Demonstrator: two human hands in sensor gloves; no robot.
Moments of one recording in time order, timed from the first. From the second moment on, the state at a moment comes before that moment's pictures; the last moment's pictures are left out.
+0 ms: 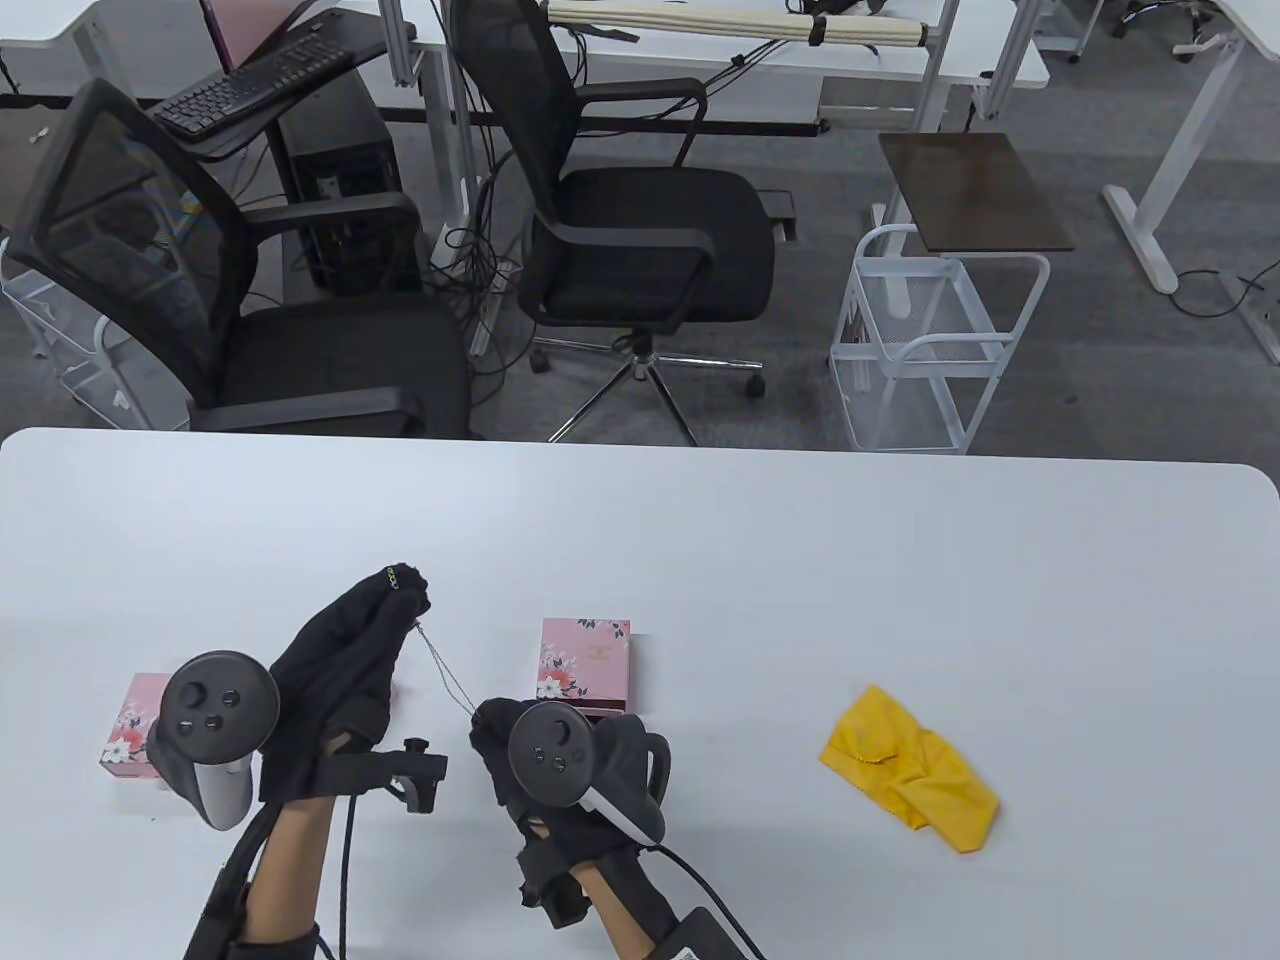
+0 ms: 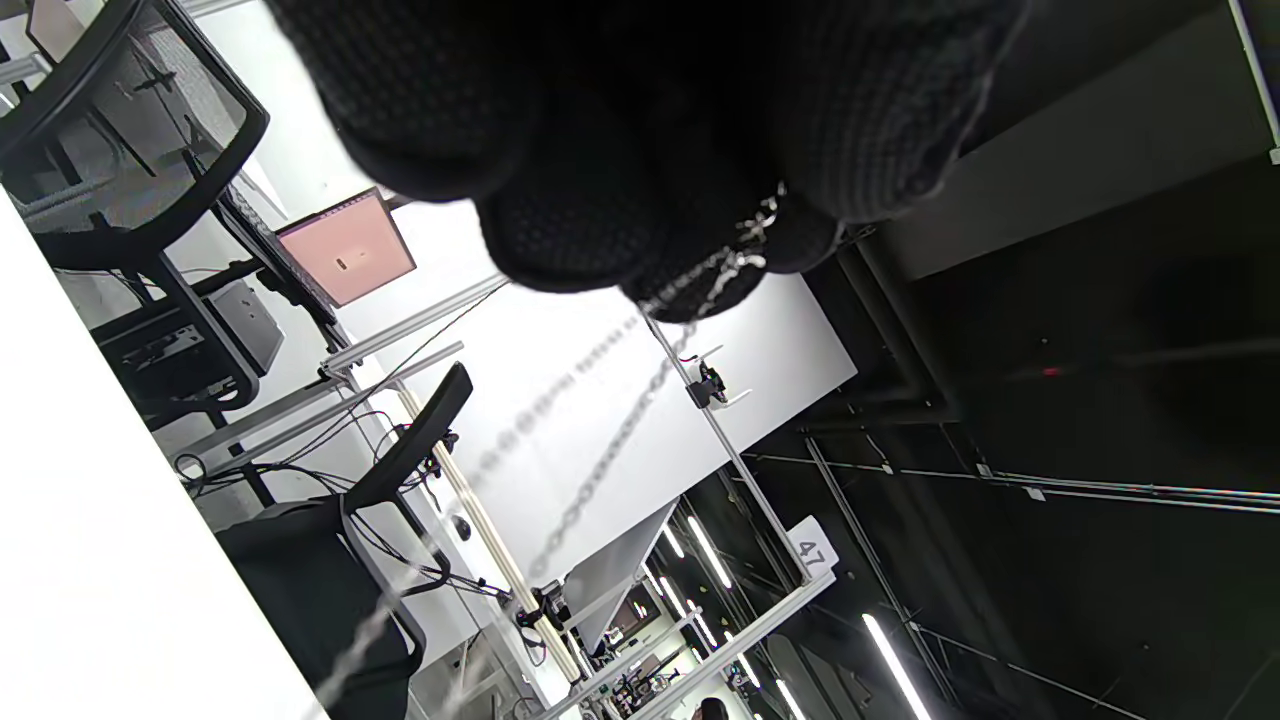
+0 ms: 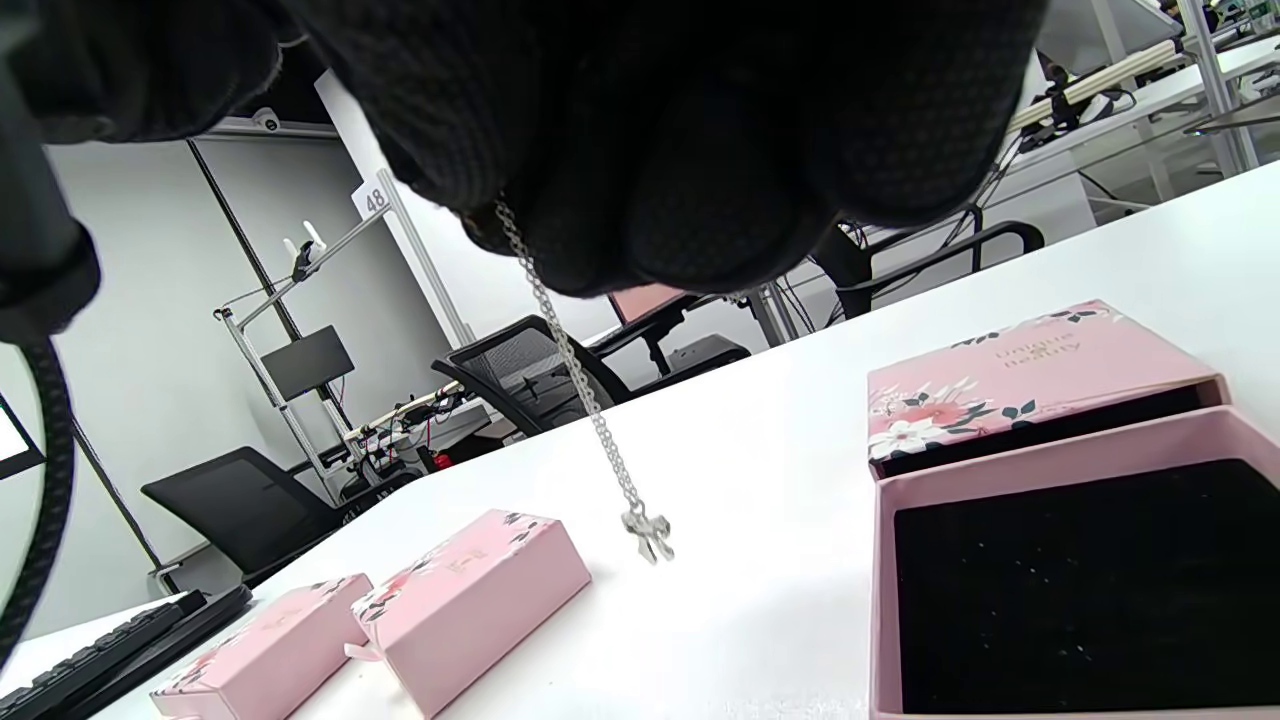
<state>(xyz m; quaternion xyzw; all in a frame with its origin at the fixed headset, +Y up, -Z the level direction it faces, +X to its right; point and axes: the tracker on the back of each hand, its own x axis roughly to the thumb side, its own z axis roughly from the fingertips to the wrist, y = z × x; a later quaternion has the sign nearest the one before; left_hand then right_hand) -0.268 -0.608 -0.297 0.21 0.00 0.50 0.84 -0.051 -0.669 -0.295 0.17 -0.02 0.95 0.26</state>
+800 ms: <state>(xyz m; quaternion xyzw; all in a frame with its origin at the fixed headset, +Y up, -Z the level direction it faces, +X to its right) -0.247 -0.598 -0.290 0.18 -0.06 0.52 0.83 0.158 -0.682 -0.331 -0.09 0.01 0.99 0.09</state>
